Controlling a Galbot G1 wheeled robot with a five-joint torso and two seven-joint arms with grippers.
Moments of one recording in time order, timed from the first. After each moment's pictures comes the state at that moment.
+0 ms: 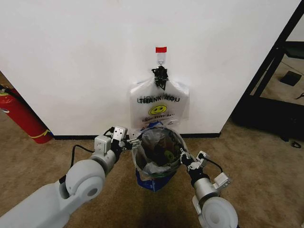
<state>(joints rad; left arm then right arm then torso) 0.92 -0.72 0.03 -2.23 -0.95 0.52 -0.56 -1.45 1.25 0.24 2.11 0.98 -0.01 0.25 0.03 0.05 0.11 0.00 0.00</state>
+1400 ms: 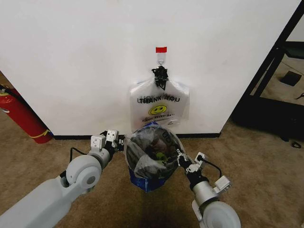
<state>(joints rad) 0.95 -0.72 -0.01 -2.11 -1.05 0.52 -0.54 -1.47 1.26 0.24 2.17 1.05 -0.01 0.21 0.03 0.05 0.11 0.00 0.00</state>
